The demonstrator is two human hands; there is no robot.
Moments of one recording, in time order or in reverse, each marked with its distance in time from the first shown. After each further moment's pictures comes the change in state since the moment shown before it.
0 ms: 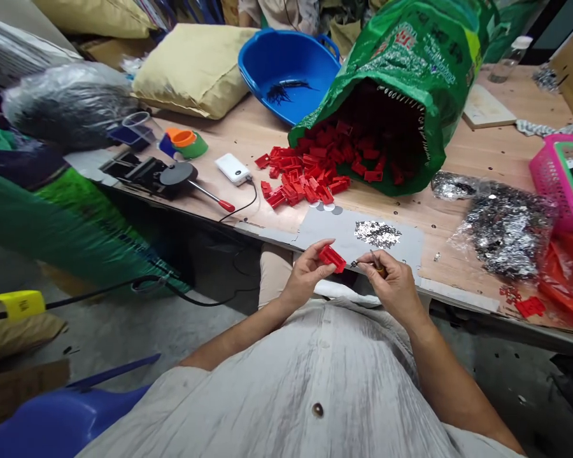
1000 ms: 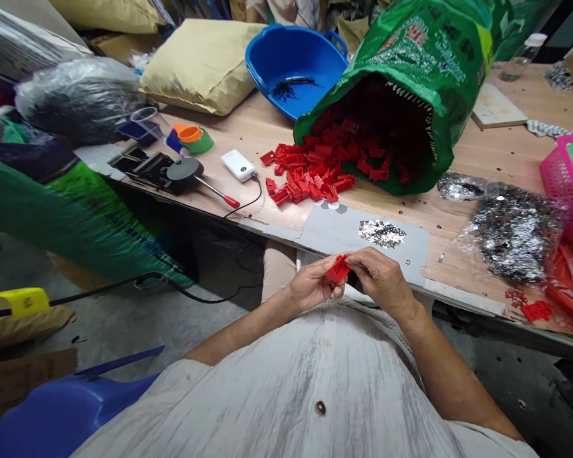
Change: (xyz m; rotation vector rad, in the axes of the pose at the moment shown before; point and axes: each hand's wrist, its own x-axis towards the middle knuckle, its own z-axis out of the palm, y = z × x) left_hand -0.003 0.002 0.002 -0.491 -0.242 -0.460; right_hand 0.017 -0.002 0.016 -0.089 -0.057 -0.602
